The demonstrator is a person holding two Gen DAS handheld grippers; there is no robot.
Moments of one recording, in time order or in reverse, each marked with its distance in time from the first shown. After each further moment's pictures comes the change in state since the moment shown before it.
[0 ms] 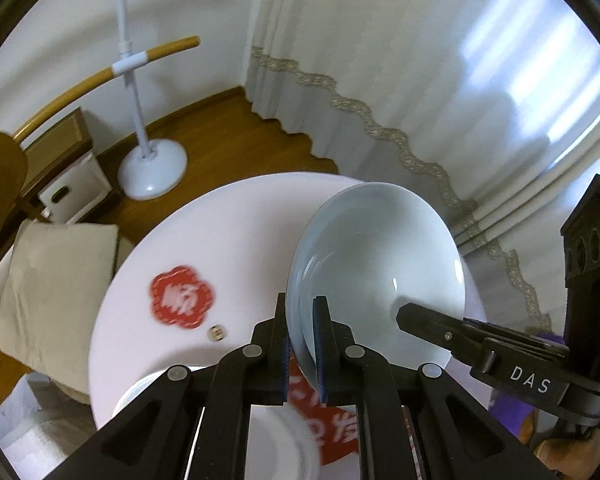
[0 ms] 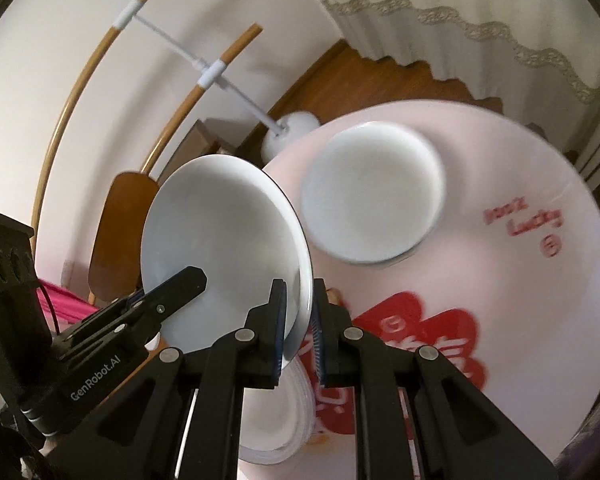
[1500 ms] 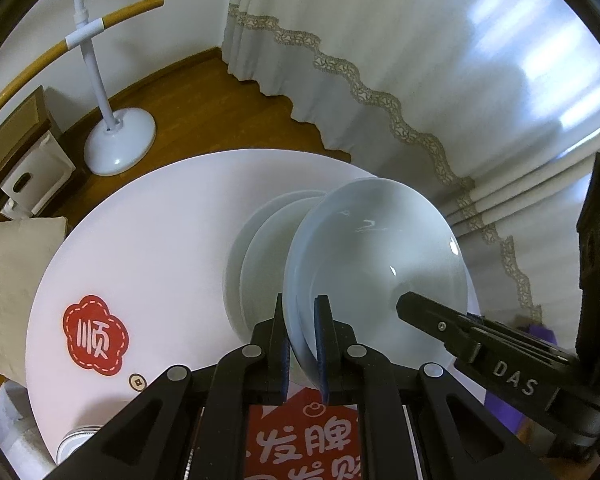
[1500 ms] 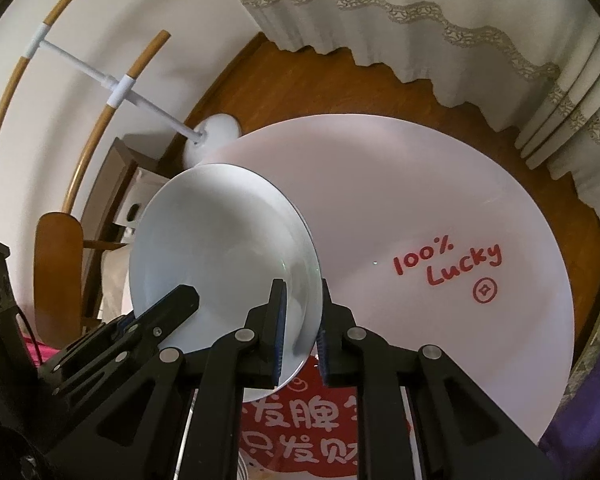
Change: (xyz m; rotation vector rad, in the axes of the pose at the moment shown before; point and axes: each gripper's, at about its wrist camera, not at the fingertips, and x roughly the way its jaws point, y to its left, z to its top) left arm 0.141 -0.032 0.068 -0.013 0.148 -0.055; right arm 0.034 -0.062 0.059 0.140 0.050 -0.238
